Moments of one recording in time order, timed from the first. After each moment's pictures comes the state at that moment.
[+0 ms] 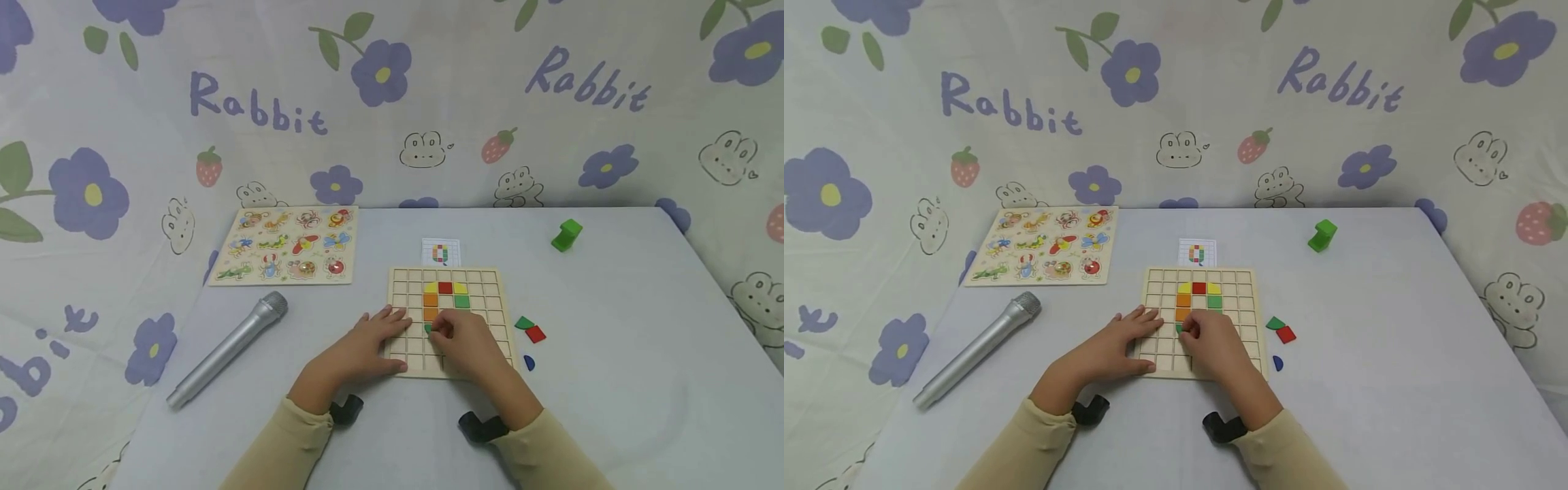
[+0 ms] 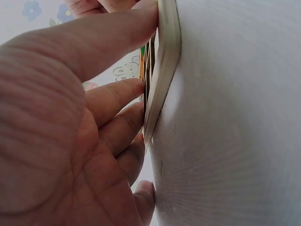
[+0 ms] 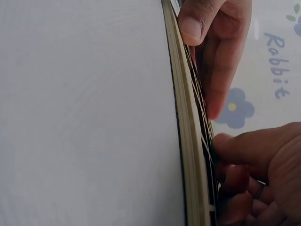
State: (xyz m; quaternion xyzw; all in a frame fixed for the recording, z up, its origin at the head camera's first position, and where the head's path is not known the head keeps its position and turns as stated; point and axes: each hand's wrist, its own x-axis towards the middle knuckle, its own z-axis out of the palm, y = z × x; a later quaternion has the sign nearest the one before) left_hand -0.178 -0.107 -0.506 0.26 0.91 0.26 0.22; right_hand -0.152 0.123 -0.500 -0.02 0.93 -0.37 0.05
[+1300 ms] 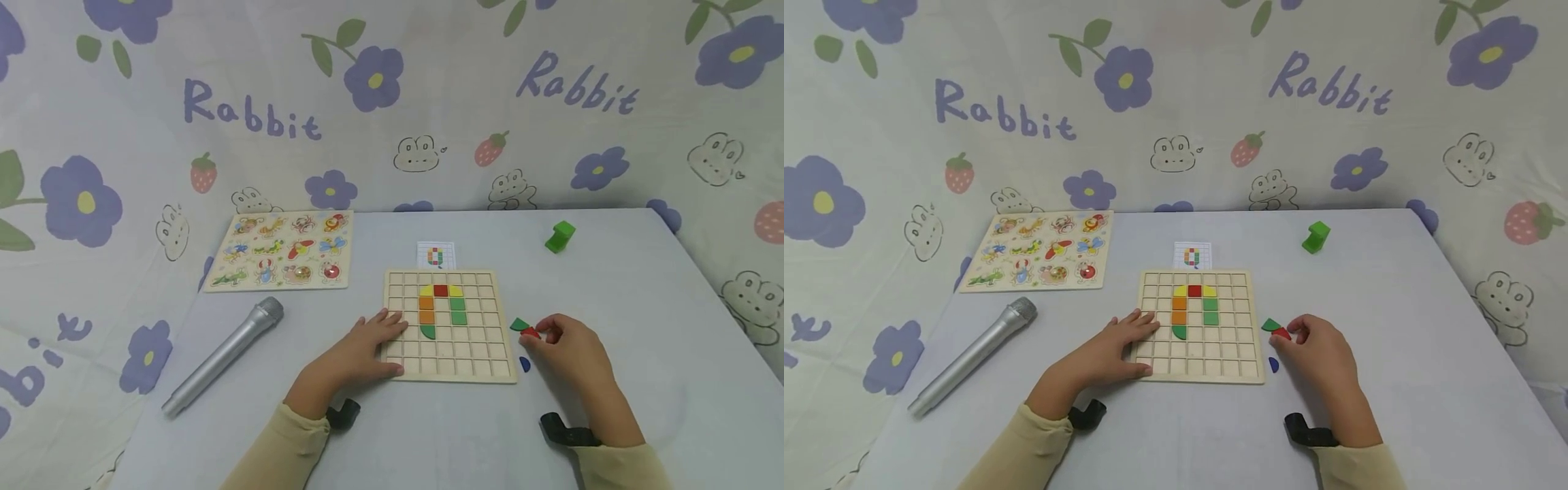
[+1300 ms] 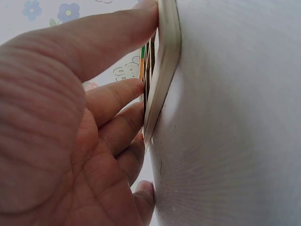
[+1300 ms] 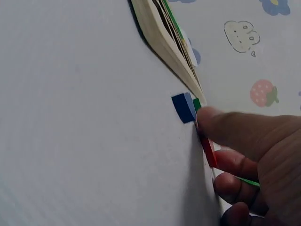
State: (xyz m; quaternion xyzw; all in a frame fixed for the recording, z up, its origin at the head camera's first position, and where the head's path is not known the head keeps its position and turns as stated) left_hand -0.177 -0.105 -0.504 0.26 0.90 0.26 0.22; right_hand -0.122 0.282 -0.508 0.13 0.94 -0.31 0.04
